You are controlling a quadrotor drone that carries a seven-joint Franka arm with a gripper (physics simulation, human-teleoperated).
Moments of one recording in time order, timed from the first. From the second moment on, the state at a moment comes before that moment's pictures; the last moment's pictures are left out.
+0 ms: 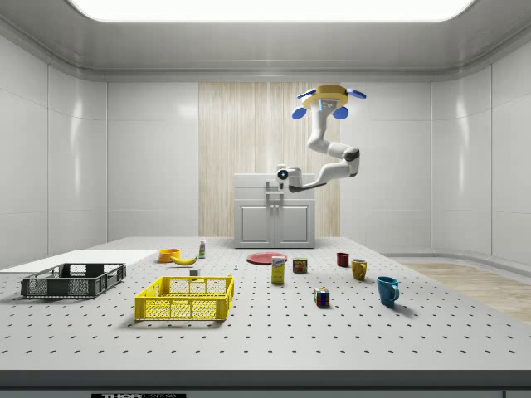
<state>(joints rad) 0.71 -1.18 -0.89 -2.47 0.75 1.78 0.85</state>
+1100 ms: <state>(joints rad) 0.77 -1.16 -0.71 -2.59 0.92 2.00 0.80</state>
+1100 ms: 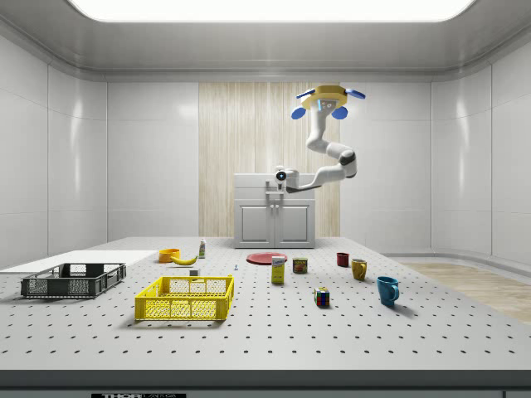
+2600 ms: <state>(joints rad) 0.84 -1.03 -0.55 -2.65 1.17 2.15 0.65</state>
